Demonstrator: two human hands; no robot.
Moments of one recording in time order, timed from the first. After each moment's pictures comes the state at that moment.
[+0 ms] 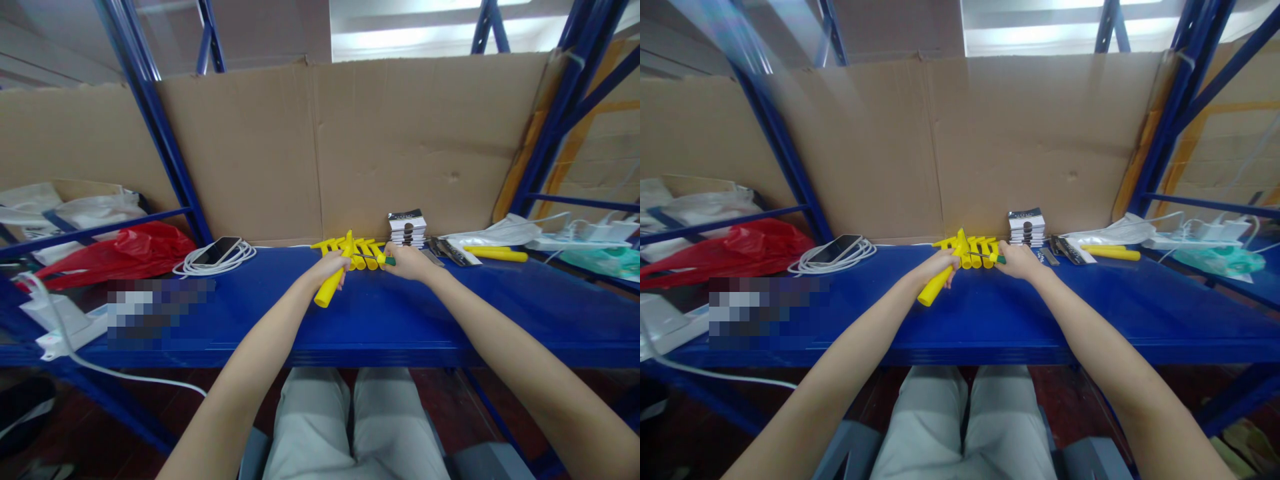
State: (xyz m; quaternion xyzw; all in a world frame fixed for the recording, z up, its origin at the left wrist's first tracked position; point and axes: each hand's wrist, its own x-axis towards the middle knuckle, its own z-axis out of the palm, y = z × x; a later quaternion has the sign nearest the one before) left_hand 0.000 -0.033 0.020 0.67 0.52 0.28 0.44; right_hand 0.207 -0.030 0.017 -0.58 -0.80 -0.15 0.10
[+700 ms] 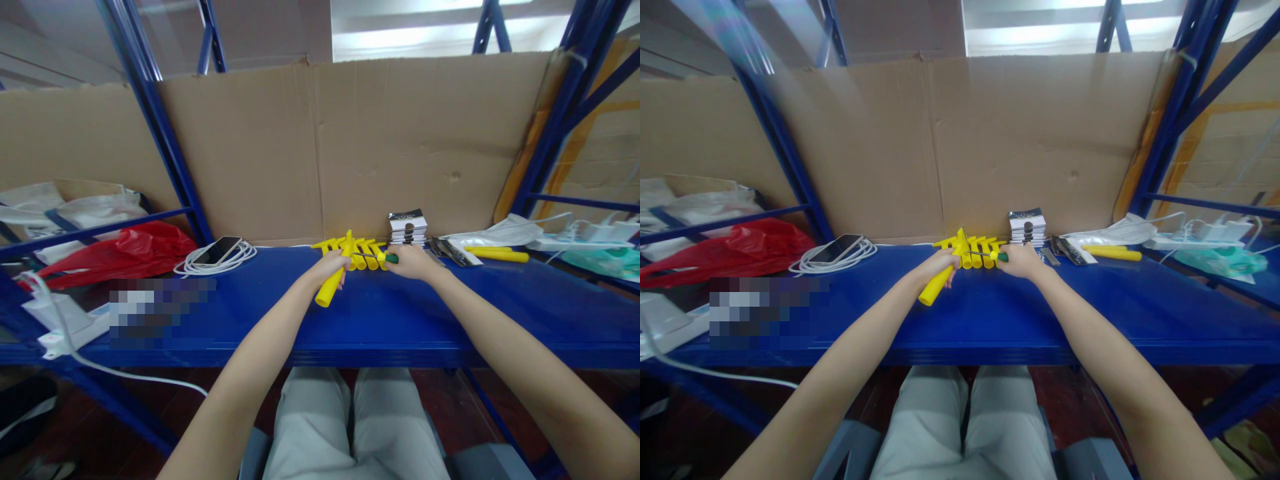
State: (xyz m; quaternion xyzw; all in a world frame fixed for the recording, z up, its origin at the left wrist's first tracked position) left_hand 0.000 -0.034 0.020 0.67 0.52 0.30 0.44; right_hand 0.207 -0.034 0.021 -0.58 -0.80 -0.15 0.10
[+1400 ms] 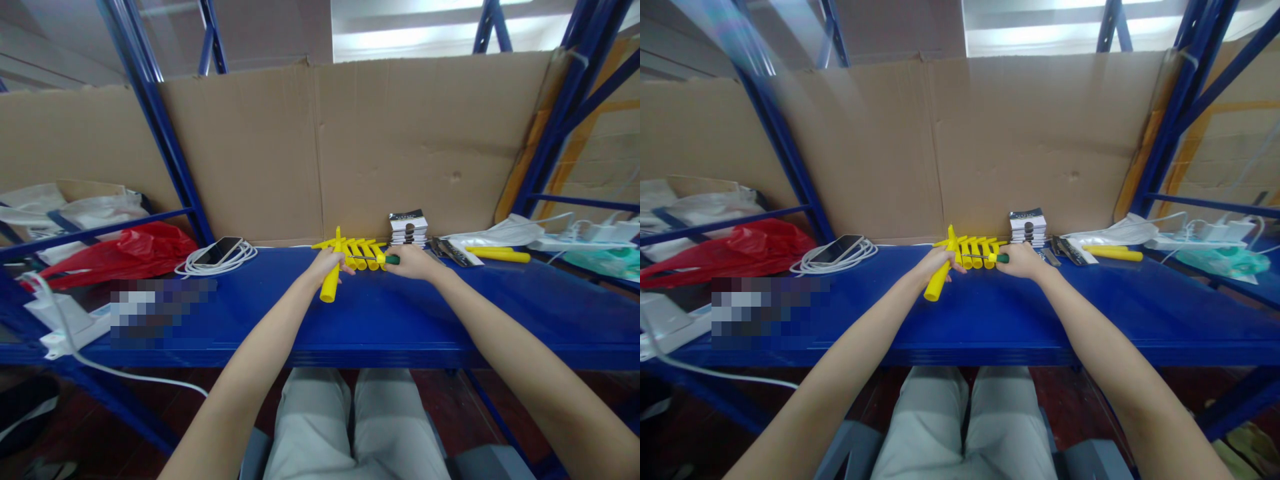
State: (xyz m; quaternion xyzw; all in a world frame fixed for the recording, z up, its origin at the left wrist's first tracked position) left_hand 0.000 -0.030 0.020 0.61 0.54 0.36 0.45; right_hand 0.213 -0.030 0.021 -0.52 -0.83 -0.14 0.14
